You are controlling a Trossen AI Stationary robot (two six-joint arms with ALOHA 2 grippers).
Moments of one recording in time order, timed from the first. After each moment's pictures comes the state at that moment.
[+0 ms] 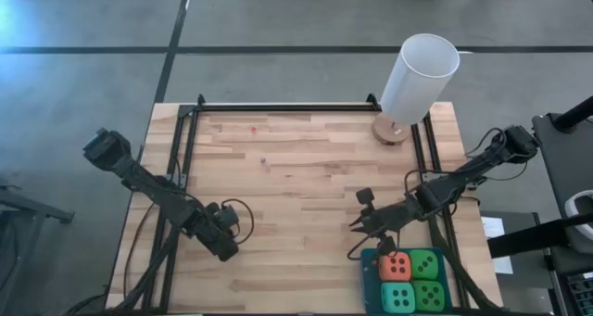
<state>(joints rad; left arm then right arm) -0.66 1.36 0.58 -0.46 -0.20 -1.20 0.51 1.20 0.65 -0.17 0.24 -0.04</state>
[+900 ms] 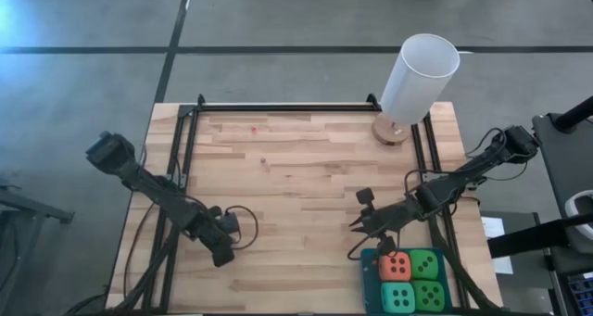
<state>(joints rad) -0.66 1.42 0.58 -0.44 -0.07 -1.07 0.51 1.20 0.65 -0.17 0.24 -0.04</state>
